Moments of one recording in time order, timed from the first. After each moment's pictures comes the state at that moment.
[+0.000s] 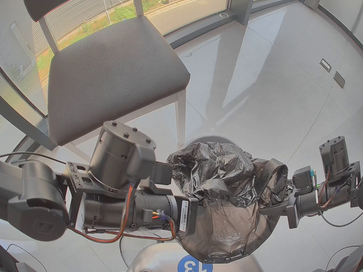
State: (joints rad) left arm -0.89 1.62 -0.92 -0.08 -0.17 -0.51; right arm 0.43 1.50 -0.58 -0.15 0.45 -0.03
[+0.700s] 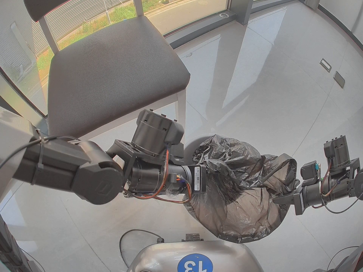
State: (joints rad) left arm -0.75 1.89 -1.15 -0.09 -0.18 -0.50; right arm 0.23 1.56 -0.57 -0.16 0.46 -0.09
